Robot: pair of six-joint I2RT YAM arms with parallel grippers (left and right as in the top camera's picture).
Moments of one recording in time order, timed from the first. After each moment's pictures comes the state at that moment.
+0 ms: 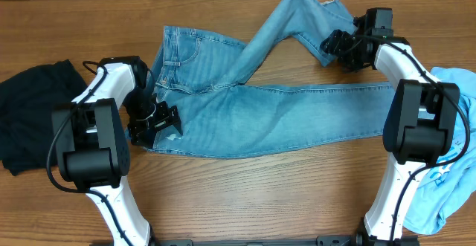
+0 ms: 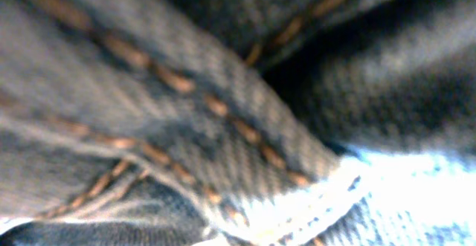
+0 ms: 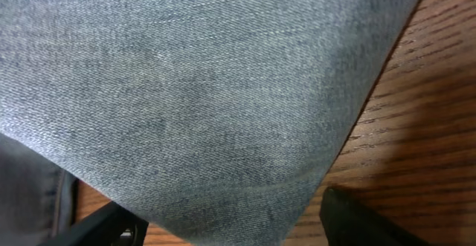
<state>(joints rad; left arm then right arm) 0.08 2.12 1.40 -1.22 0.25 -0.27 -0.10 2.27 1.66 -0.45 -0.37 0.45</state>
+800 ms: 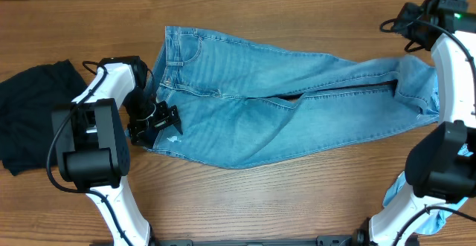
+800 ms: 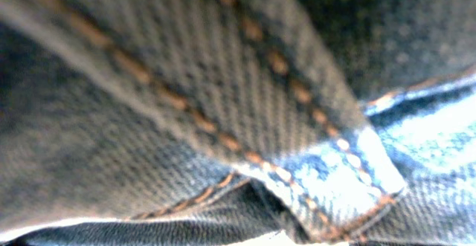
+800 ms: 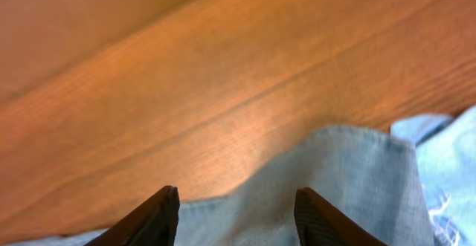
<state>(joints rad) 0.08 2.12 1.40 -1.22 0.25 -0.28 -0.23 1.97 1.84 -0.79 0.05 0.26</state>
